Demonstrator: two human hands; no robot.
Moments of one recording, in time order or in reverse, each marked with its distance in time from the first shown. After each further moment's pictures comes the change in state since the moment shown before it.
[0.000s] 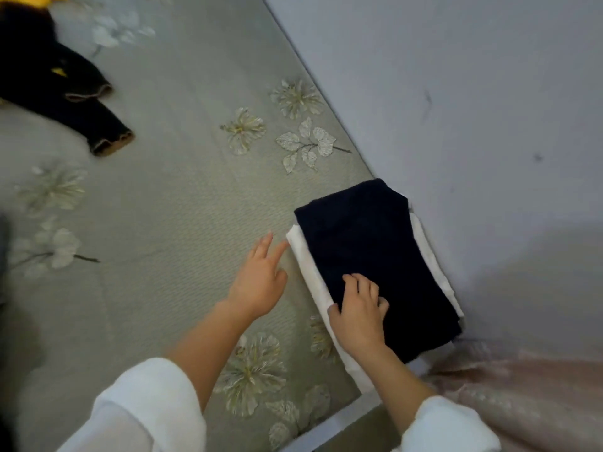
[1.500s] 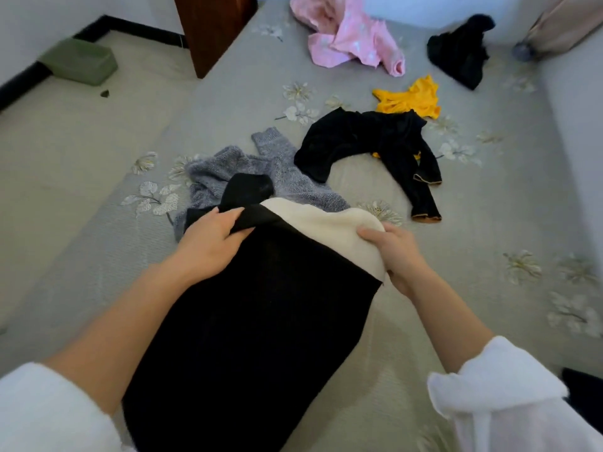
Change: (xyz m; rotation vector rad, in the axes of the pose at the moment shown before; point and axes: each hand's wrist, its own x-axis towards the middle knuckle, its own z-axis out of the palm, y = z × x) left_hand -0.396 -0.360 -0.339 -0.171 0.688 -0.387; right_hand -0.151 -0.531 -0.006 0.803 -0.489 -0.447
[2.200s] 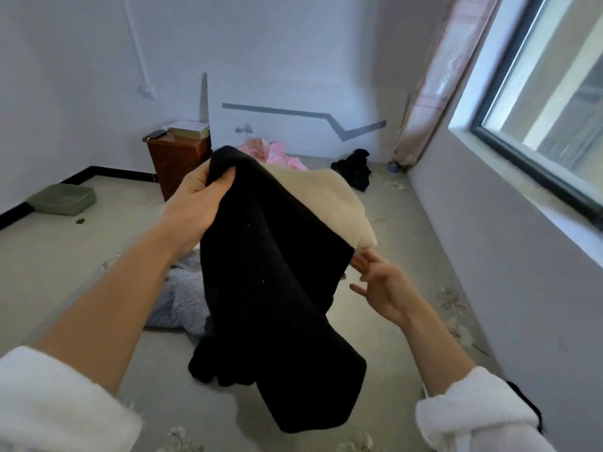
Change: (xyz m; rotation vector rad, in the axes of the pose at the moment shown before) left_hand -0.123 0.320 -0.075 -0.901 0.243 0.327; right_hand -0.210 -0.046 -0.207 0.346 -0.255 -0.259
